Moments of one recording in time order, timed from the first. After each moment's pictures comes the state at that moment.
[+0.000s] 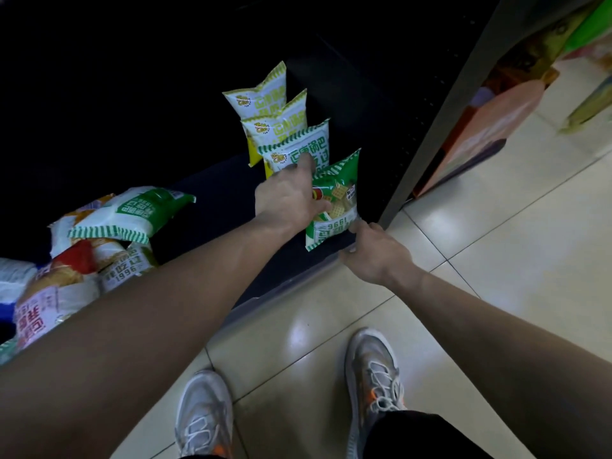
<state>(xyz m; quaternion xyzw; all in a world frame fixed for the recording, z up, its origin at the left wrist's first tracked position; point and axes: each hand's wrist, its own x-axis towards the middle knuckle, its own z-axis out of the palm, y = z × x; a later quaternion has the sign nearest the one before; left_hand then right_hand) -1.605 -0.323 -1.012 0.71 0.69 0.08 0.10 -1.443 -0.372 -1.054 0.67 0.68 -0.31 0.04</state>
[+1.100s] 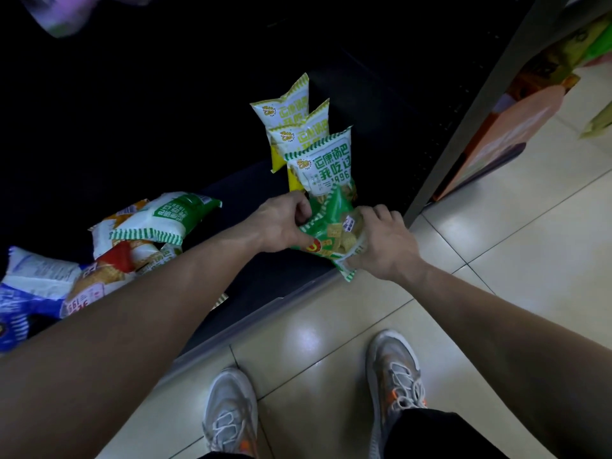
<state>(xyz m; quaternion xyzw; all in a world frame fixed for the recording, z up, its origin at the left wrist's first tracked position) -1.680 -0.347 -1.009 0.69 0.62 0.07 0.36 -1.460 -0.365 -1.056 0.63 0.74 -0.21 -0.02</state>
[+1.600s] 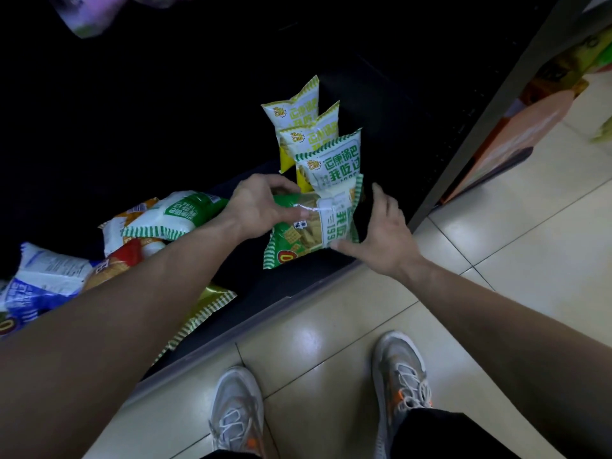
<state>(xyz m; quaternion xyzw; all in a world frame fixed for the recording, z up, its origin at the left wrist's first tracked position) -1.715 -0.346 -0.984 0.63 0.65 0.20 0.37 -1.479 -0.367 -1.044 0.64 0.69 -0.31 -0.15</state>
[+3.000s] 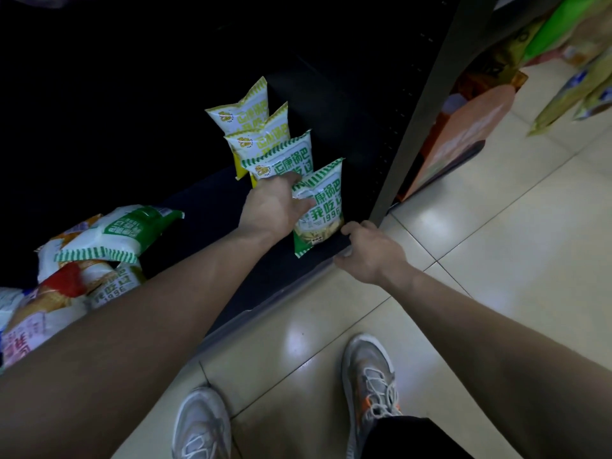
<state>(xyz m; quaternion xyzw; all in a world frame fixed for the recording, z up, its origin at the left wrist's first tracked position) -1.609 -0.319 -1.007 0.69 0.67 0.16 0.22 -1.428 -0.363 -1.054 0.66 0.69 -0.29 0.03</state>
